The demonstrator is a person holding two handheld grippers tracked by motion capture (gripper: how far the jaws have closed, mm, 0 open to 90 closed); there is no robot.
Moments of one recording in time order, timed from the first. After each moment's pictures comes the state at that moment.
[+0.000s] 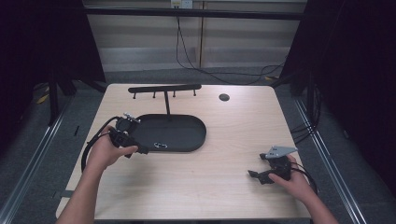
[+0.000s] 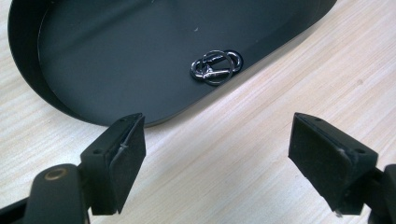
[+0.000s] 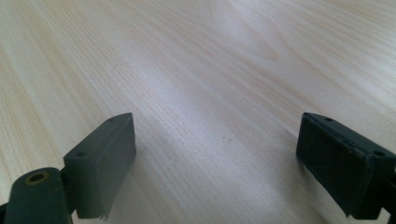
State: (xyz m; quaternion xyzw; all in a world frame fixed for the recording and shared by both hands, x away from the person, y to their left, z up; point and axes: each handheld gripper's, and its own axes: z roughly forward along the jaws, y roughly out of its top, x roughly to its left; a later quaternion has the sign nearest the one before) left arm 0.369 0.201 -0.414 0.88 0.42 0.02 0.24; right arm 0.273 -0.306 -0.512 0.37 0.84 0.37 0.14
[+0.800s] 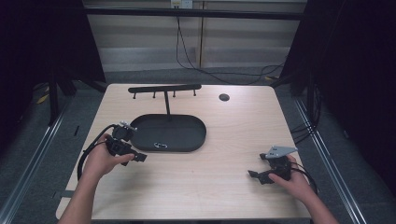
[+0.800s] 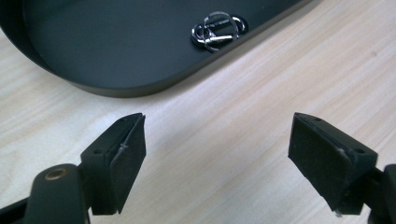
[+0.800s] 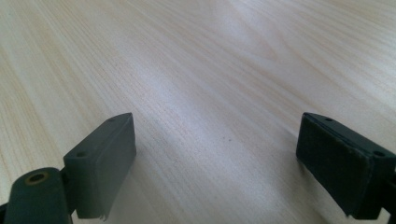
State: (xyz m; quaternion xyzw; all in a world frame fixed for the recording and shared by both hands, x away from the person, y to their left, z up) left arm 0.352 0.212 -0.430 0.88 0.42 0.02 0.23; right arm 0.273 -0.306 -0.512 0.37 0.84 0.37 0.14
